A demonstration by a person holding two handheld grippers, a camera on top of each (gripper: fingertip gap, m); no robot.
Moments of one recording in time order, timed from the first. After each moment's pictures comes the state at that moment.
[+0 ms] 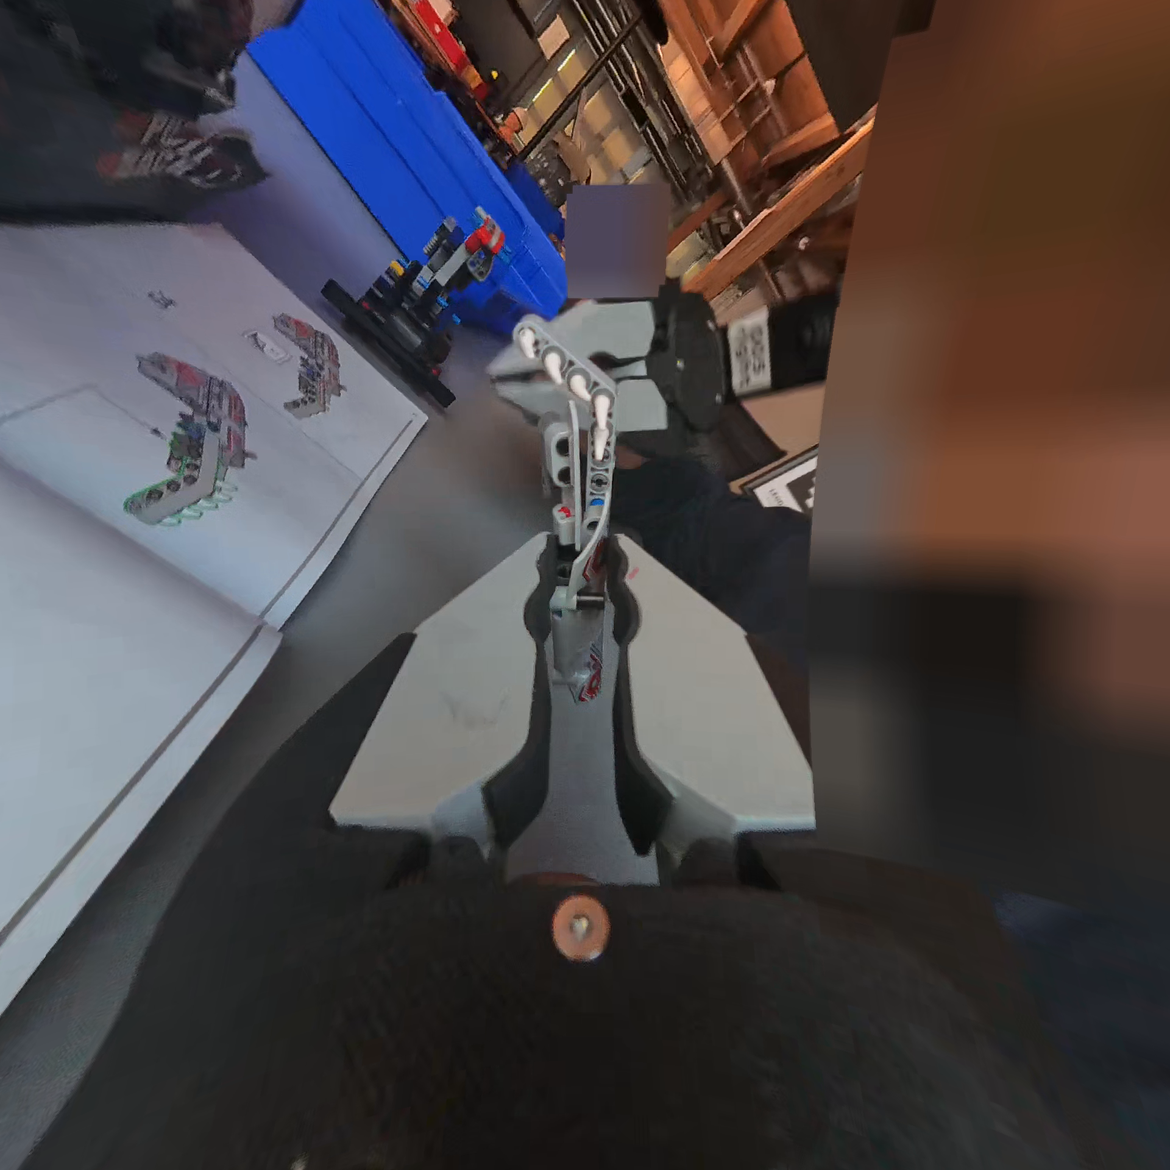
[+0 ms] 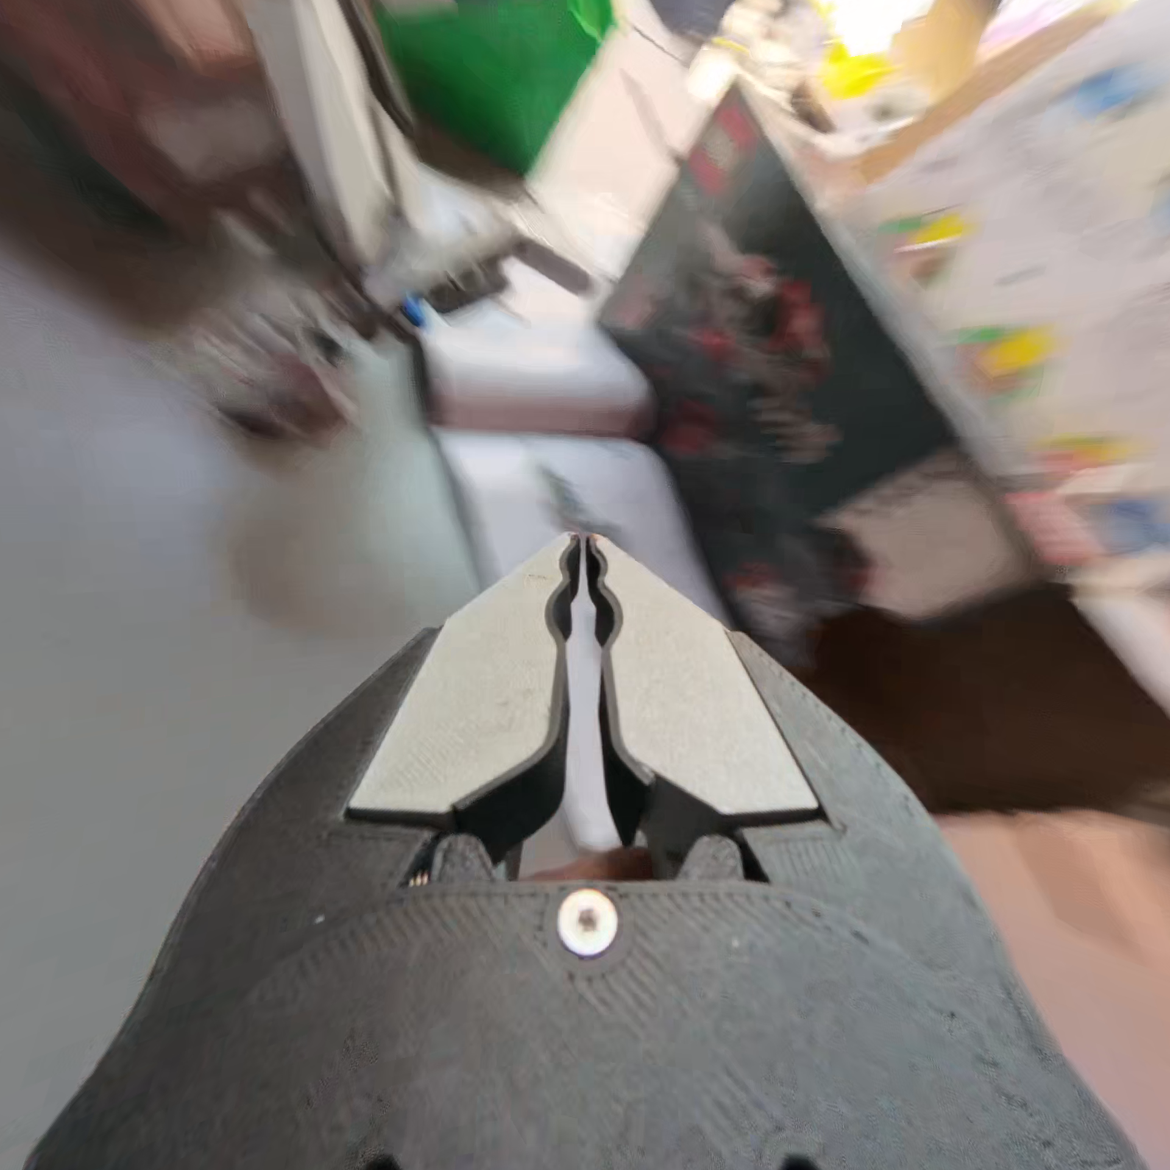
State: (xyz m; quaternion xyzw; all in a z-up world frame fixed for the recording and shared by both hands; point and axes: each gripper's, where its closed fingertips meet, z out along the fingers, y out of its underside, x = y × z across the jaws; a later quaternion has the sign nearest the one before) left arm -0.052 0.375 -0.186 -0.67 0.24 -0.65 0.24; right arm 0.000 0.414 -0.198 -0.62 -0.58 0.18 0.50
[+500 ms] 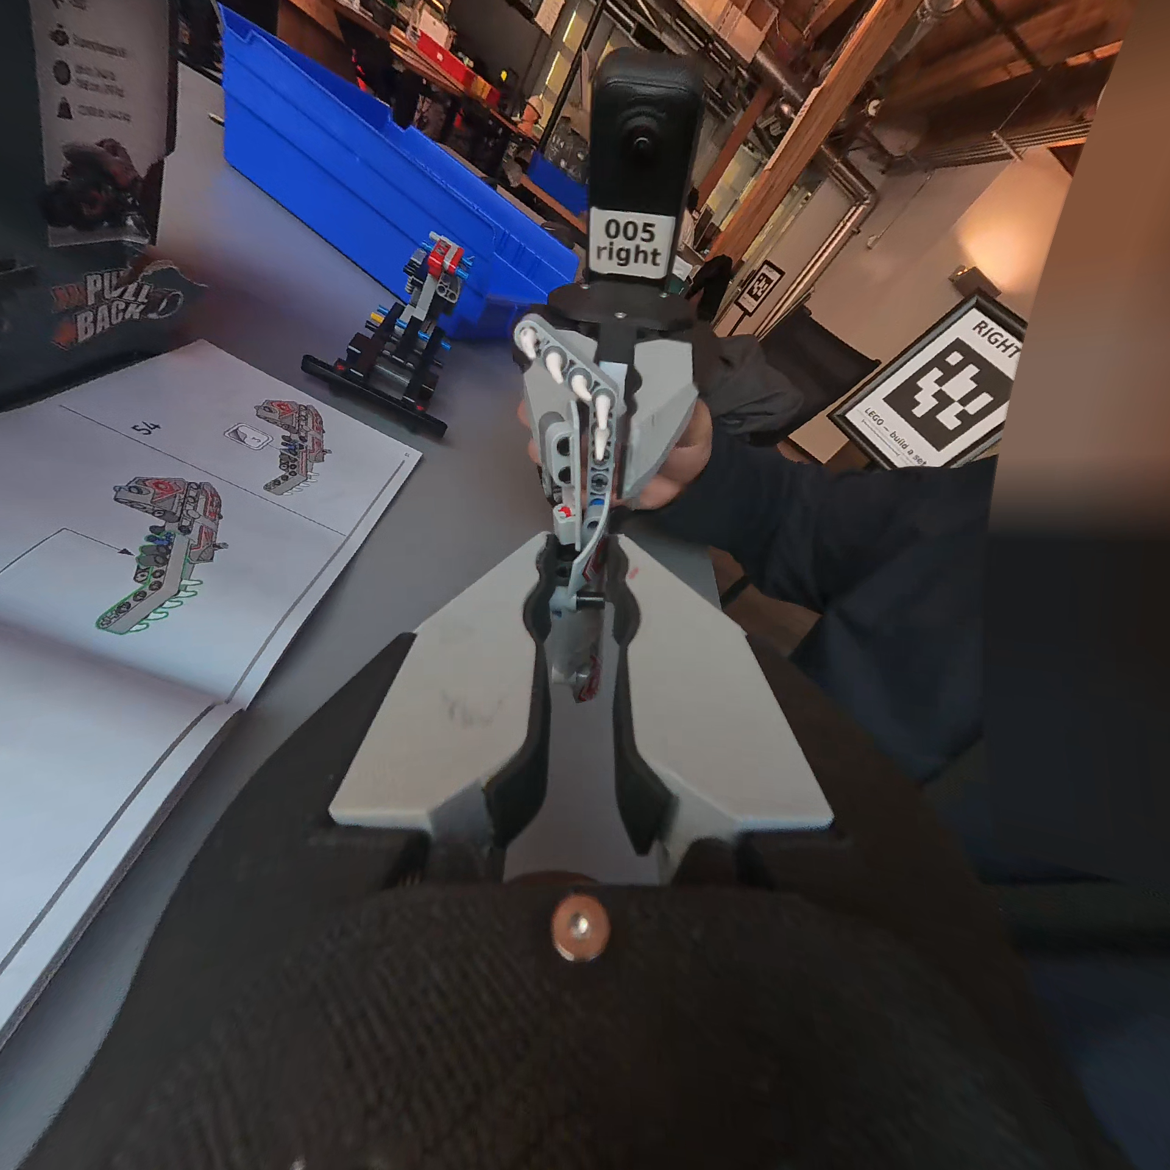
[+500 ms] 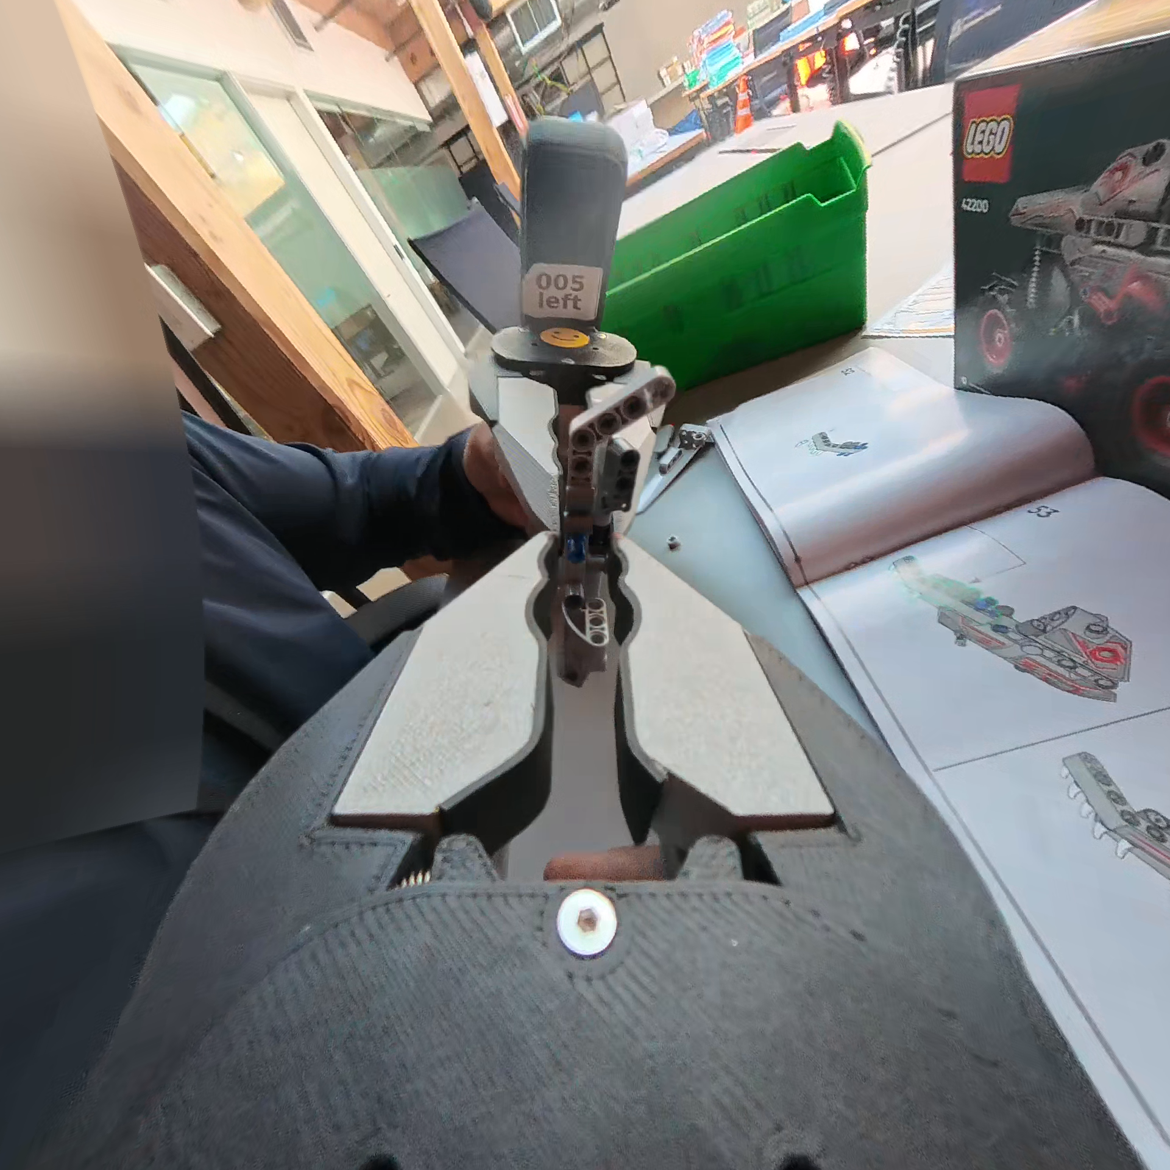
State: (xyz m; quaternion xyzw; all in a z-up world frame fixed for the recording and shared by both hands) left arm -0.040 0.353 -0.172 -0.66 0.34 -0.58 0.33; right arm -0.038 0.358 -0.163 -0.63 -0.41 0.57 0.33
